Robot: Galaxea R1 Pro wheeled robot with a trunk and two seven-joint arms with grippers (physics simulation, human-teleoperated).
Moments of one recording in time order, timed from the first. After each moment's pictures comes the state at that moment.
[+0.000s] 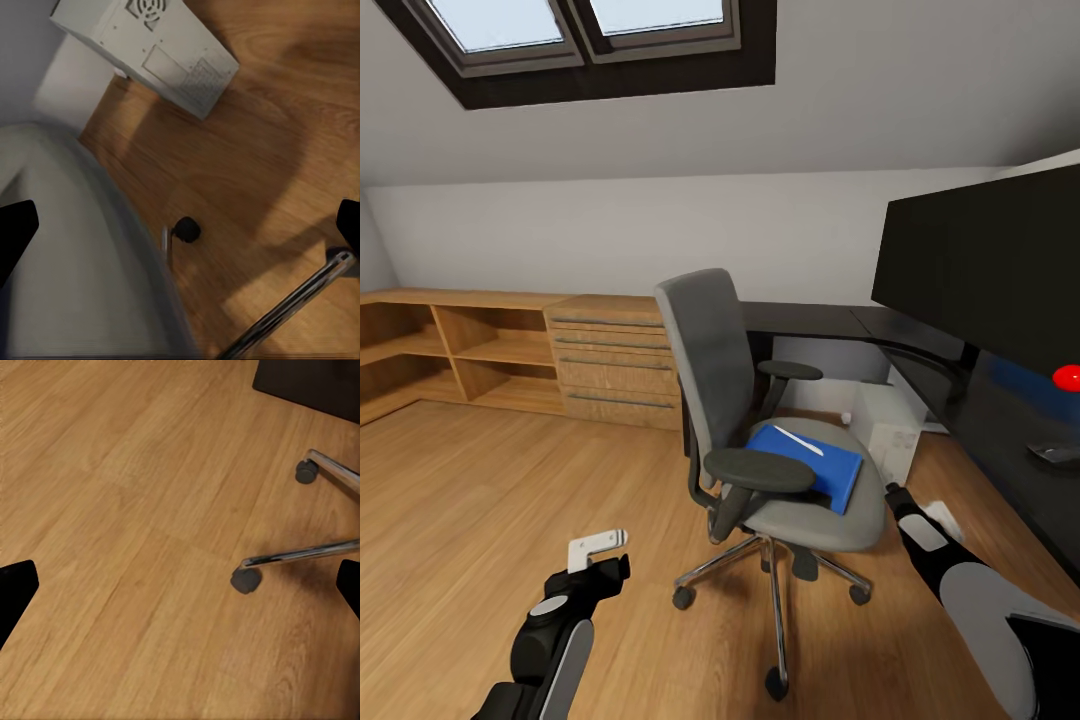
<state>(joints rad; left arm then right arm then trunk) -0.14 -0.11 -0.10 -1.61 0.22 0.72 0.47 -0.88 -0.16 -0.17 -0.22 -0.96 -0.17 -0.15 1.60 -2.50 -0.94</state>
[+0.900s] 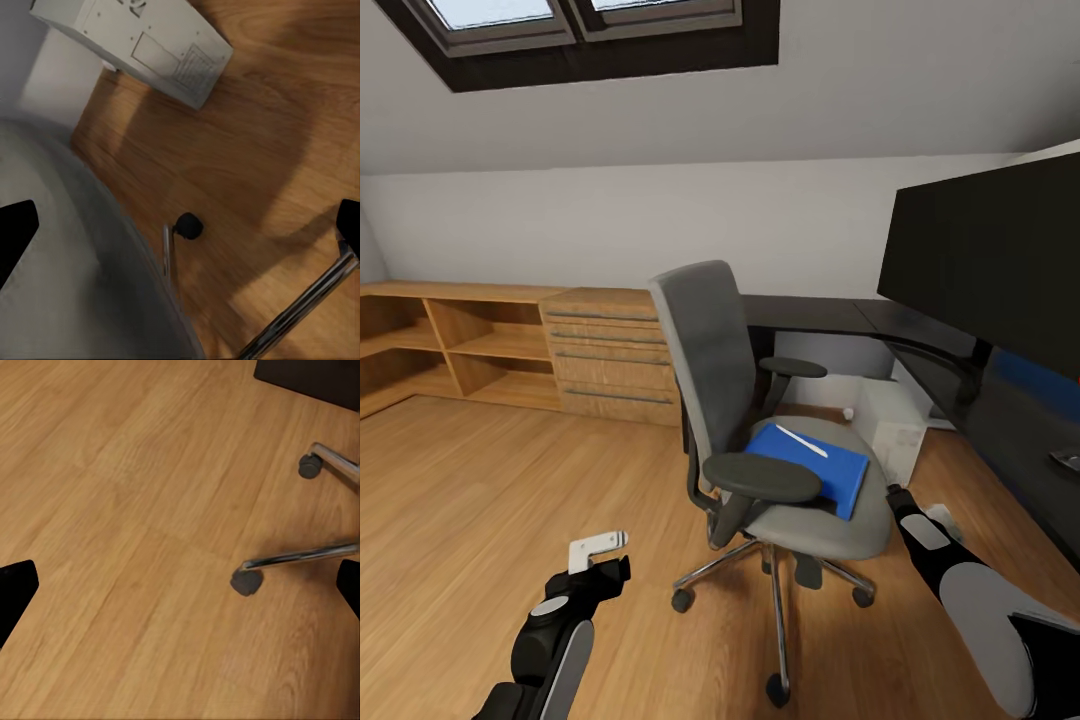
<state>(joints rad) -0.14 -0.11 -0.10 -1.61 0.23 0.72 0.47 -0.88 -0.16 -0.23 -0.22 -0.96 -0.15 -0.15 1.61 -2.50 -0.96</state>
